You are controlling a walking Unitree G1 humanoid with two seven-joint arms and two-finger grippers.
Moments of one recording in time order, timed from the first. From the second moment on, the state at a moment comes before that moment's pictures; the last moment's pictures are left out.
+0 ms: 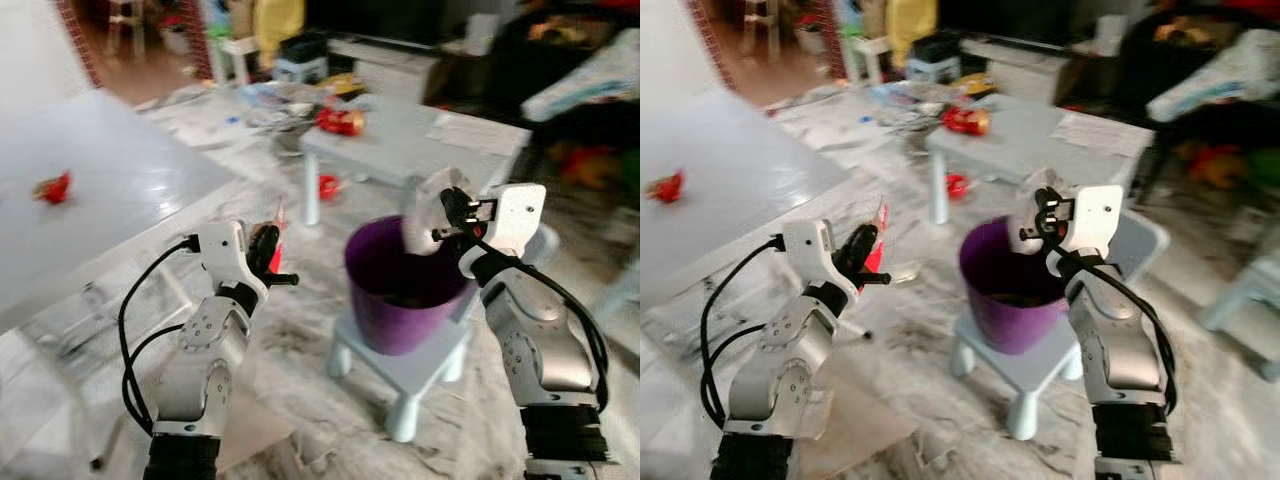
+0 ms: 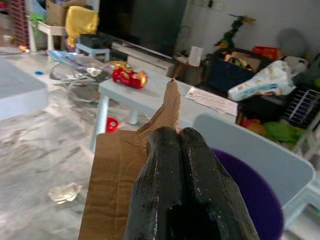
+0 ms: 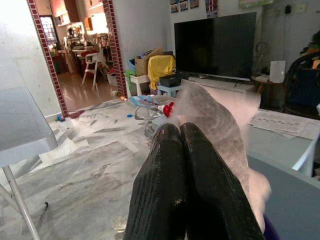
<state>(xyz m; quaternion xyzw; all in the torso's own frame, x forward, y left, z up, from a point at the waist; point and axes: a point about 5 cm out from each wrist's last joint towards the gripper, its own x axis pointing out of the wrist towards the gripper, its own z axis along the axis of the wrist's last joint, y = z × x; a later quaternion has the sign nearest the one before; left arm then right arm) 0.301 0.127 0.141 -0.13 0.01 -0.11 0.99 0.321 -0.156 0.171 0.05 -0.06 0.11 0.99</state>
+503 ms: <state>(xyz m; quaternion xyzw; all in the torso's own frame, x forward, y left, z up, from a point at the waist) 0.303 0.129 0.139 -0.12 0.01 -0.10 0.99 0.321 -0.159 0.172 0.05 -0.07 0.11 0.99</state>
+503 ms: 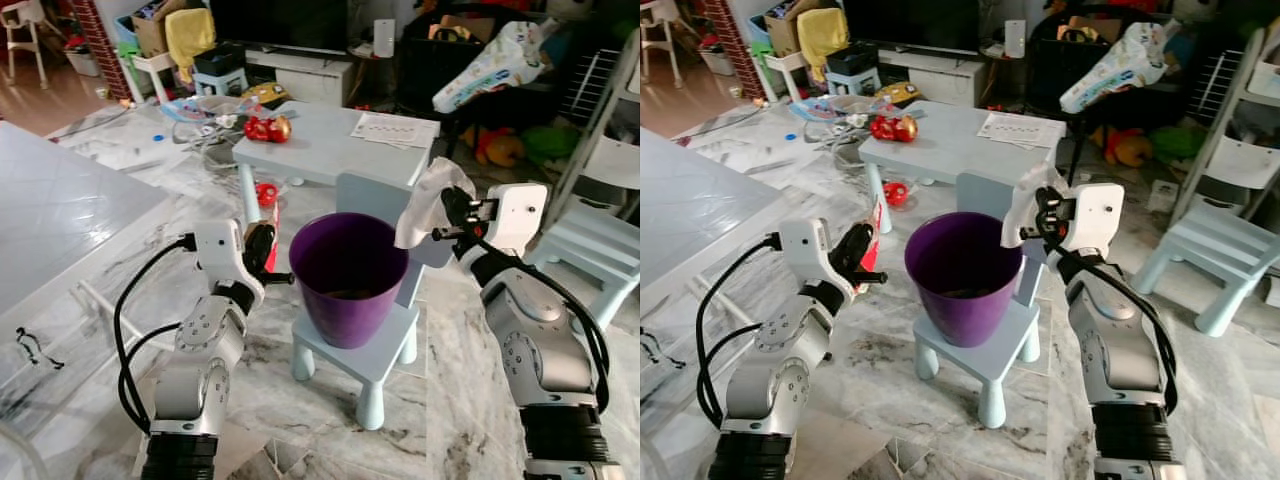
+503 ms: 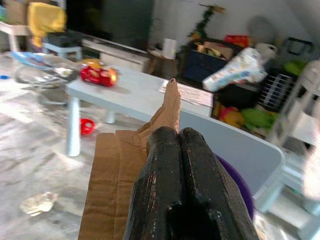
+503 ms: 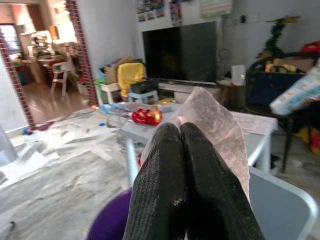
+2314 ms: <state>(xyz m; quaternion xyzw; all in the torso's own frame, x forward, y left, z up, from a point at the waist) 0.277 0.136 0.059 -0.04 0.15 -0.17 0.97 0.315 -0.158 0.078 0.09 0.13 0.08 0.98</state>
